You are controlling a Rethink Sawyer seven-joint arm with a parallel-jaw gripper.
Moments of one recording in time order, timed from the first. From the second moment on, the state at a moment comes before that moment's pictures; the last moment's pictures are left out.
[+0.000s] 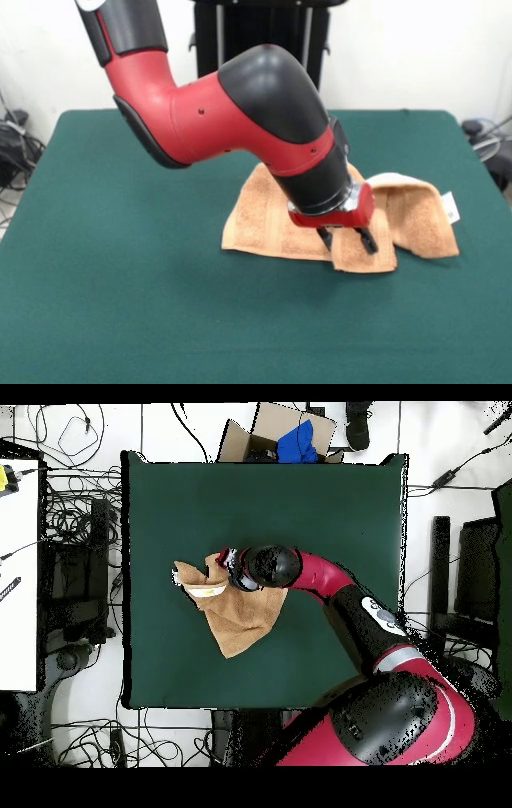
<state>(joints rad) -0.68 -0.24 0.63 1.54 -0.28 0.57 1.98</state>
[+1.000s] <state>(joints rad) -0.66 -0.25 0.60 1.54 -0.28 0.53 1.98</state>
